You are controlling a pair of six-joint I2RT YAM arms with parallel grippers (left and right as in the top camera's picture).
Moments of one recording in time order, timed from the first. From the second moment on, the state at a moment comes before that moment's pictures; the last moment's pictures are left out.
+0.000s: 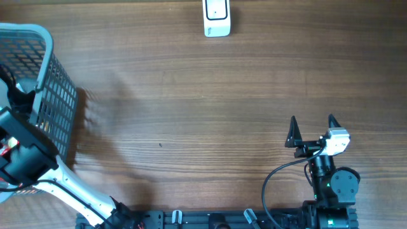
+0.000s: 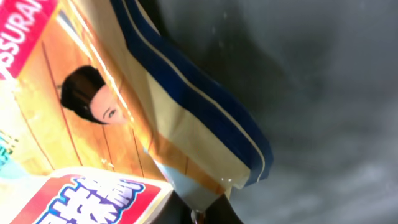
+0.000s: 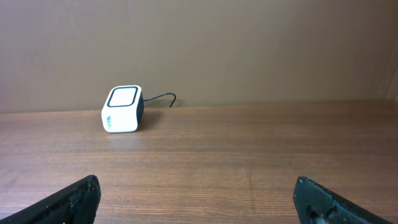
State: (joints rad) left arm 0.69 2.19 1.79 -1.24 -0.09 -0.07; right arm -0.02 0.01 0.01 0.00 -0.07 0.06
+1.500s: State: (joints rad) left arm 0.65 2.18 2.03 -1.23 -0.03 -0.18; right arm -0.02 0.01 0.01 0.00 -0.07 0.06
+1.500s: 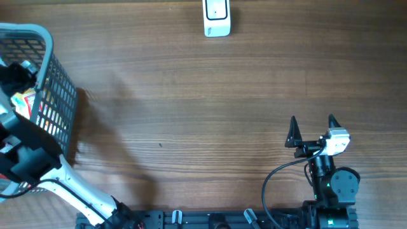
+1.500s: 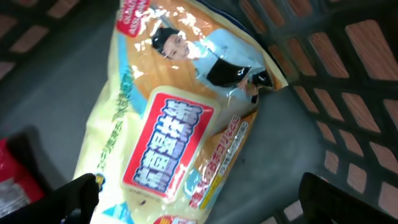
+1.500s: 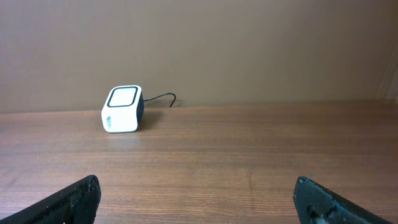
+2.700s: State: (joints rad) left arm 0.64 2.00 1.88 -1.15 -0.03 -0.21; right arm -0.02 0.01 0.01 0.00 -0.07 0.06
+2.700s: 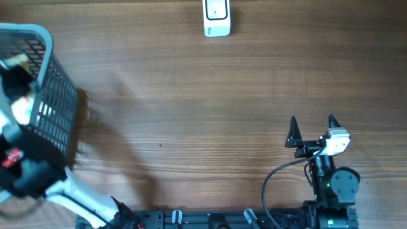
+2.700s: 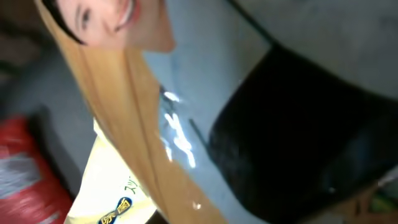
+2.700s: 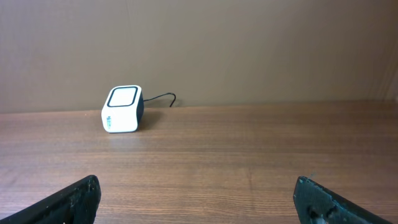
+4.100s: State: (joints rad) left arm -0.26 1.84 1.88 -1.28 0.22 -0.64; right arm -0.02 0.01 0.01 0.00 -0.07 0.06
